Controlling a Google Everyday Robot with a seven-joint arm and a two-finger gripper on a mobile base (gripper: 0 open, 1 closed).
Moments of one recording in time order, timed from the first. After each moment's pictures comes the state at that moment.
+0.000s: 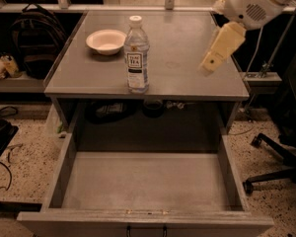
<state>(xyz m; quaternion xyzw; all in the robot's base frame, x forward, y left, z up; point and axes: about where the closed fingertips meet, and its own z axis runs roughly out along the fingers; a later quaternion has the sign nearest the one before) 0.566 -0.139 1.004 -0.58 0.75 0.03 0.31</state>
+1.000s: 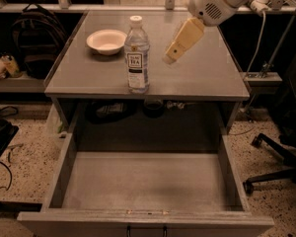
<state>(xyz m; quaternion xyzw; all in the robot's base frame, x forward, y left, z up) 0.623 -0.072 0.995 -0.58 0.73 0.08 0.36</state>
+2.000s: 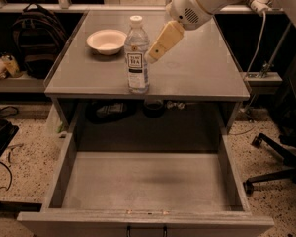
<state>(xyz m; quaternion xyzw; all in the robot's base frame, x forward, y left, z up) 0.652 -0.031 0.976 -0.58 0.72 0.12 0.37</state>
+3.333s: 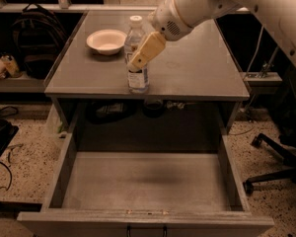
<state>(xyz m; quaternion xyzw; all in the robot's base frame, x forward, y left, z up) 0.647 0.016 0.955 -0.59 0.69 0.17 0.38</state>
